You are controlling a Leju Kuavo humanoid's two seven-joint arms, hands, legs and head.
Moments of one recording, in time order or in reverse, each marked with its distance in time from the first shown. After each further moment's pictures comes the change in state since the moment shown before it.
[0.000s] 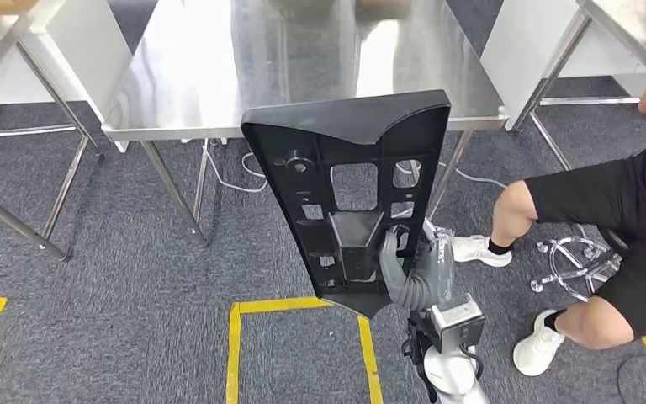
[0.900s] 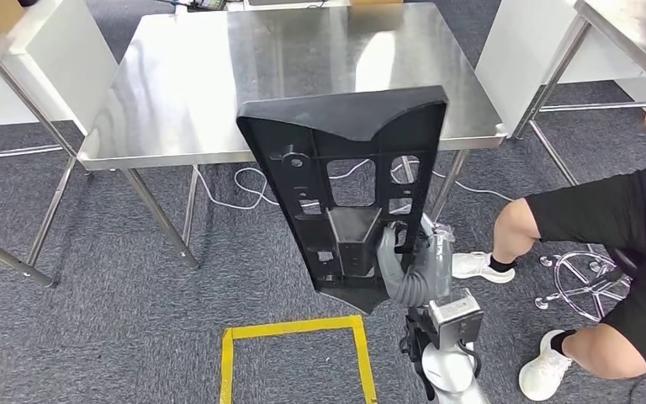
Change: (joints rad) left arm 0.001 0.001 0.001 0.000 -0.006 0.003 0.029; right arm -0.007 0.016 0.005 -0.004 0.010 0.002 0.020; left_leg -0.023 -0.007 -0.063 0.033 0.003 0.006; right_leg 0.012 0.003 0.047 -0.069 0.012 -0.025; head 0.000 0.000
